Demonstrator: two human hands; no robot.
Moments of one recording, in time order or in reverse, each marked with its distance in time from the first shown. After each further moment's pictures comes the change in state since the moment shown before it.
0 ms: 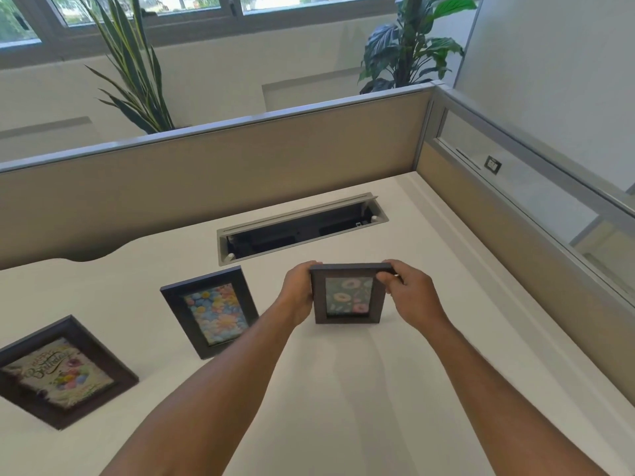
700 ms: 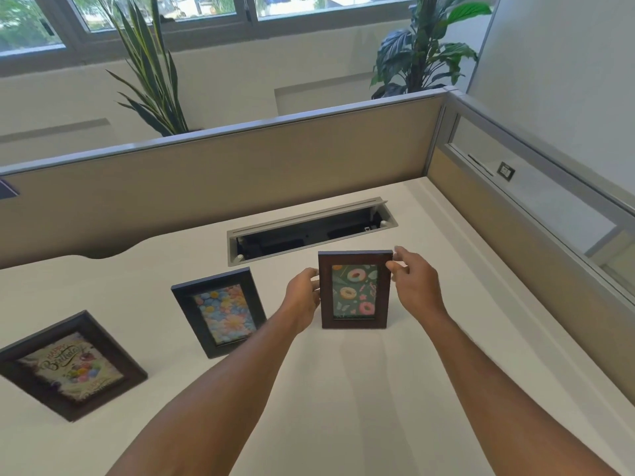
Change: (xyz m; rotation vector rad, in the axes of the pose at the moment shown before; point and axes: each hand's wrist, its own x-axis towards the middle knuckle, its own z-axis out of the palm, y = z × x) left_hand 0.005 -0.011 -0.008 -0.082 0.061 -0.048; right_hand 0.033 0.004 0.012 -0.088 0.149 0.032
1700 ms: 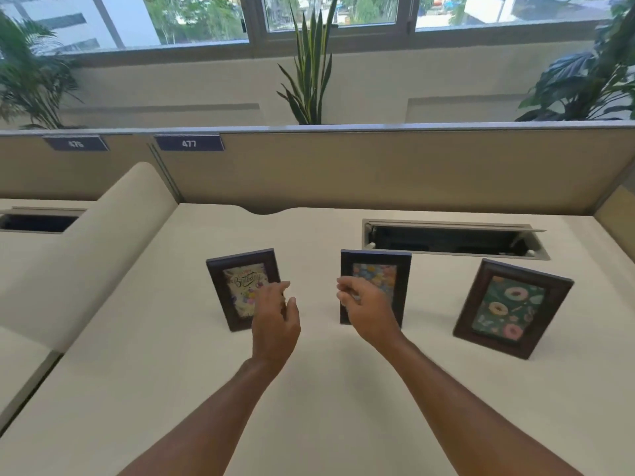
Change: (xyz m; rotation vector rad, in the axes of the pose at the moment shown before) left_hand -0.136 -0.044 -0.300 0.678 0.816 0.932; right_hand -0.166 -0.135 0.250 0.202 -0.553 -0.406
